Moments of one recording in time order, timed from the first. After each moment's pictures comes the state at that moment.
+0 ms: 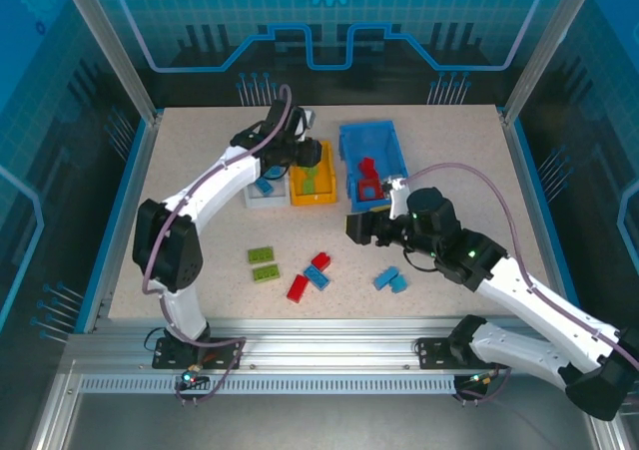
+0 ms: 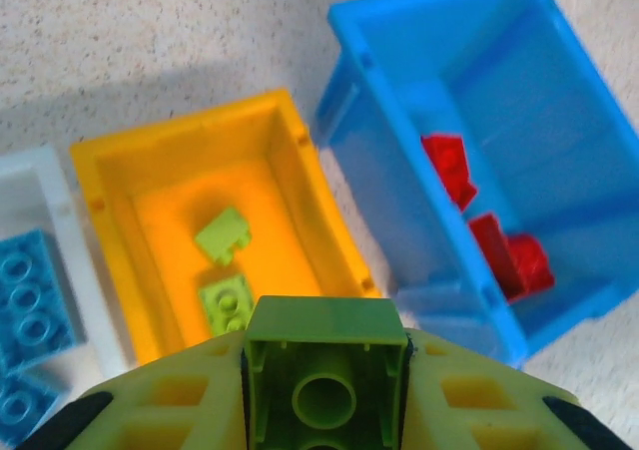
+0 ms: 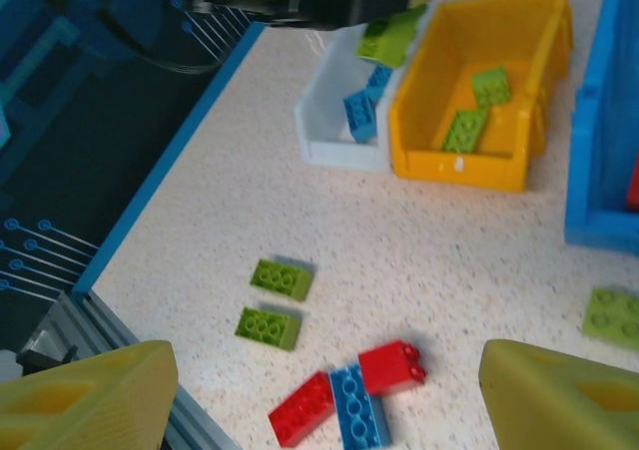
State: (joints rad) left arm -0.43 1.86 1.65 -0.58 0.07 -0.32; right arm 0.74 0.94 0.88 -0.39 -0.09 0.54
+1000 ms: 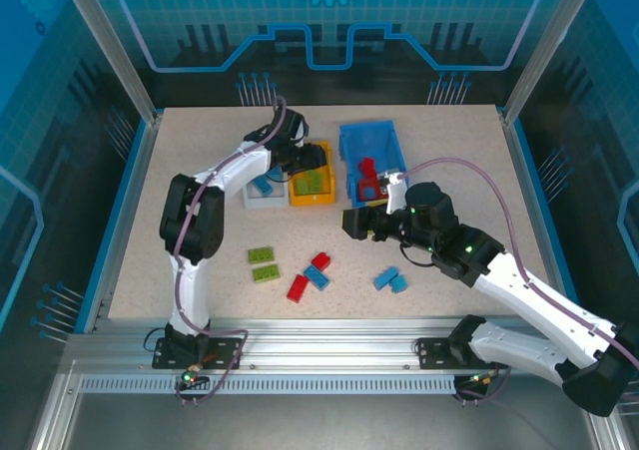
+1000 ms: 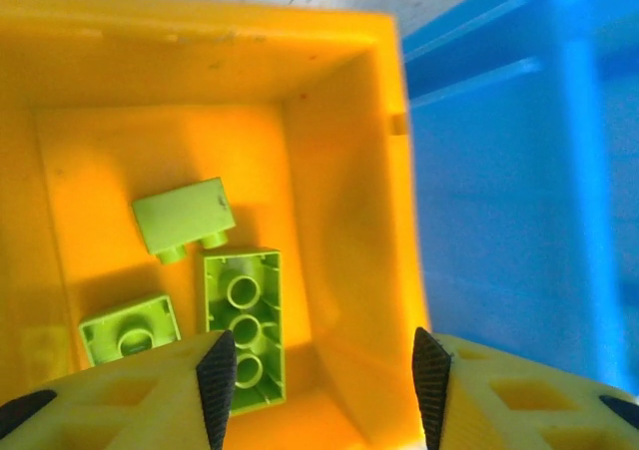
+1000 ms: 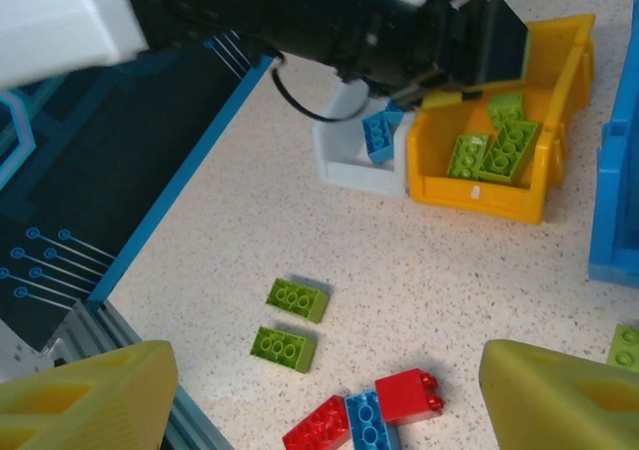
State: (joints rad) left arm -0.35 2.06 1.68 -0.52 0.25 -0.56; right arm 0.73 0.97 0.90 -0.37 -0.11 0.53
